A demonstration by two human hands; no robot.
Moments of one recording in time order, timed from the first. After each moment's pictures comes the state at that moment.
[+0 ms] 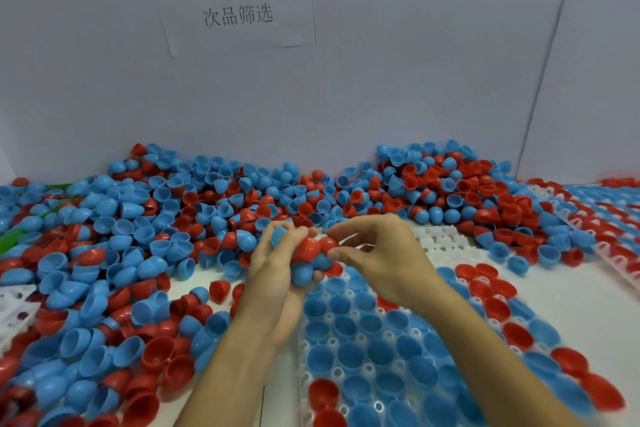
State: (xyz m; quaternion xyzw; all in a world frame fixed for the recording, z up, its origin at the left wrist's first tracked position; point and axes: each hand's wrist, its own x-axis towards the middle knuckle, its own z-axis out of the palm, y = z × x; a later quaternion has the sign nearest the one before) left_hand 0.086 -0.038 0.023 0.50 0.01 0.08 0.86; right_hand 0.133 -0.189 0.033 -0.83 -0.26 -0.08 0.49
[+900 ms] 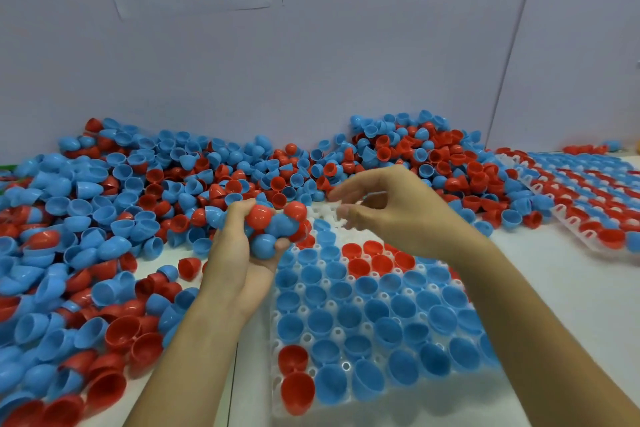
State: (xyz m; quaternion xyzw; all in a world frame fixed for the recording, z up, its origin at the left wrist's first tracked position) left_hand 0.093 -0.039 0.019 0.40 0.09 0.08 0.91; right_hand 0.117 -0.238 0.071 -0.87 -0.26 -0.04 0.43
